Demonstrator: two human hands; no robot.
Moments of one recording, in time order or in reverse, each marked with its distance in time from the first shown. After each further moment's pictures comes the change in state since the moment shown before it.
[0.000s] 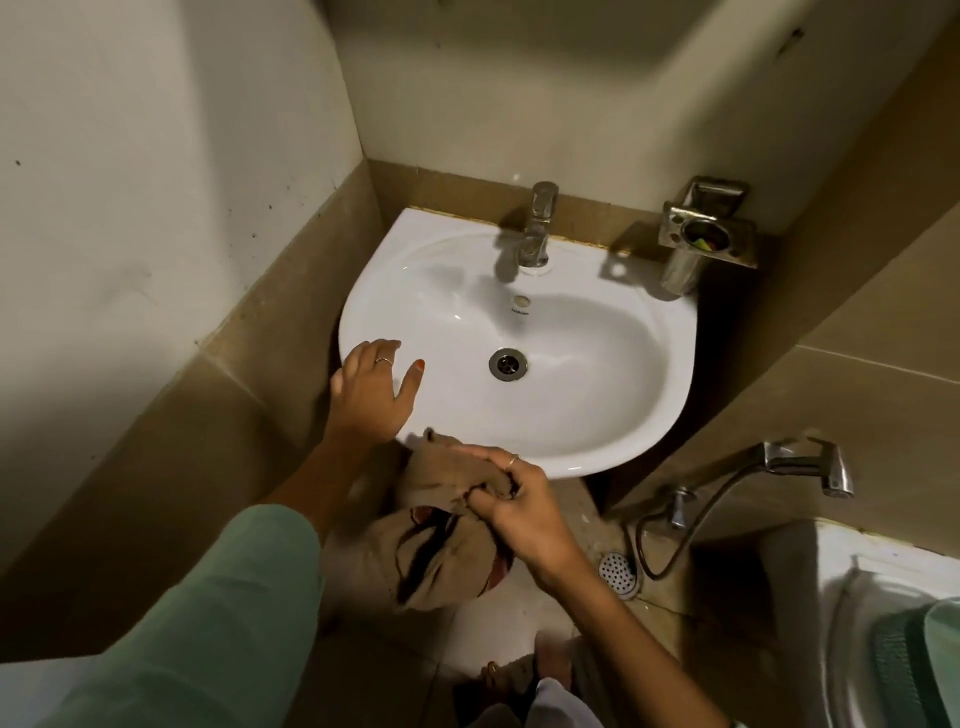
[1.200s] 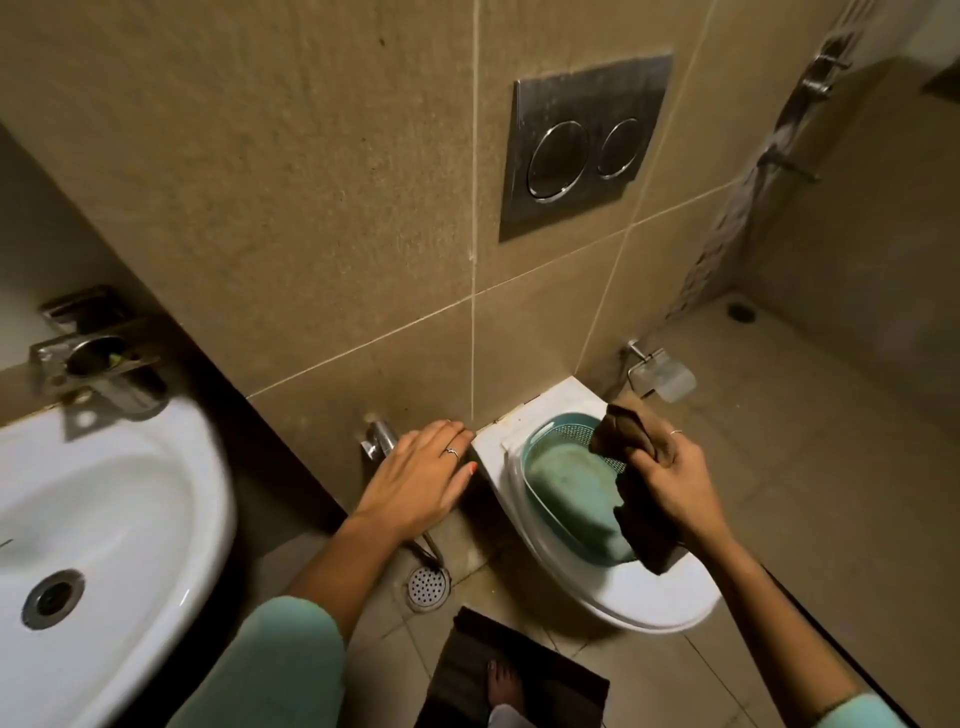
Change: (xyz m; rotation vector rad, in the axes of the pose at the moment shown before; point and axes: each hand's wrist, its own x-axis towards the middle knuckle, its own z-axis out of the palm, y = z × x) left_hand -0.145 0.427 0.168 0.177 -0.551 1.329; right_hand -0.302 0.048 -0.391 -0.250 1.292 0.193
